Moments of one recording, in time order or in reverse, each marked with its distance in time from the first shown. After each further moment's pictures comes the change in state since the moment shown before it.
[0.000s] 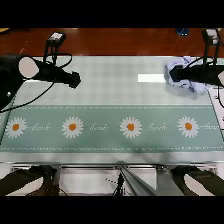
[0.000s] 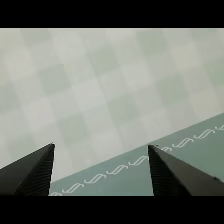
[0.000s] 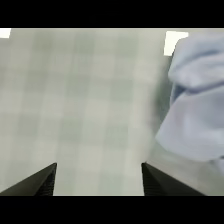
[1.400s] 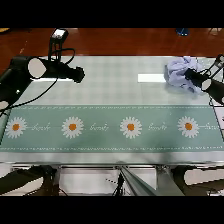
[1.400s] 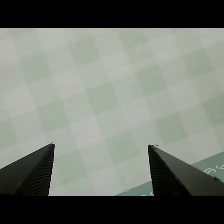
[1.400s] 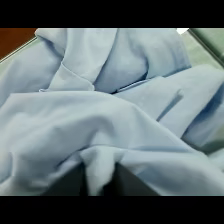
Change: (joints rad) left arm -0.004 -0.054 0.001 -0.022 0.149 0.000; right arm -0.304 -0.583 0.000 0.001 -0.645 0.334
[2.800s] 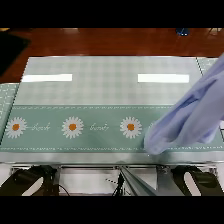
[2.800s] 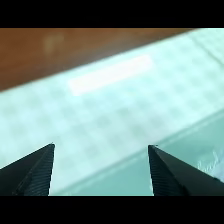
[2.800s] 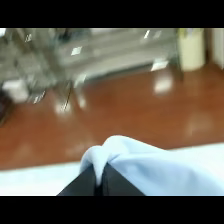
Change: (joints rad) left arm 0.000 0.521 0.331 -0.149 -0.496 -0.039; right arm 0.139 1.130 0.103 0.208 0.792 -0.208
